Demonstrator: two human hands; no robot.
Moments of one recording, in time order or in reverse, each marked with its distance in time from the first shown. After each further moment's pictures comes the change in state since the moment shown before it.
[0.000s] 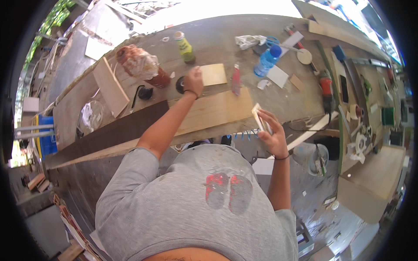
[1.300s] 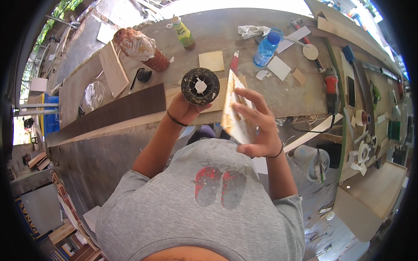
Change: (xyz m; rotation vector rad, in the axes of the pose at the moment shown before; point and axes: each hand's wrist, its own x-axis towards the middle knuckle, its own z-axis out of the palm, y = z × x) left_hand -0.123 0.103 -0.095 -1.790 -0.716 -0.499; right_hand 0.020 -0.050 -0.003 -0.190 -0.281 -0.677
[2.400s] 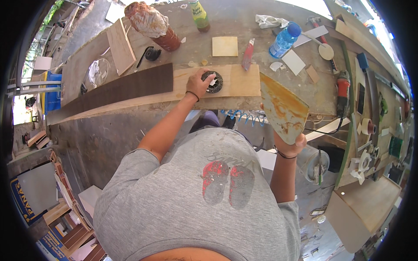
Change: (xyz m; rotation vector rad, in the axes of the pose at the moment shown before) left_hand 0.013 -0.024 -0.123 1.835 0.728 0.379; right_hand -0.077 0.022 0.006 1.165 0.418 0.236
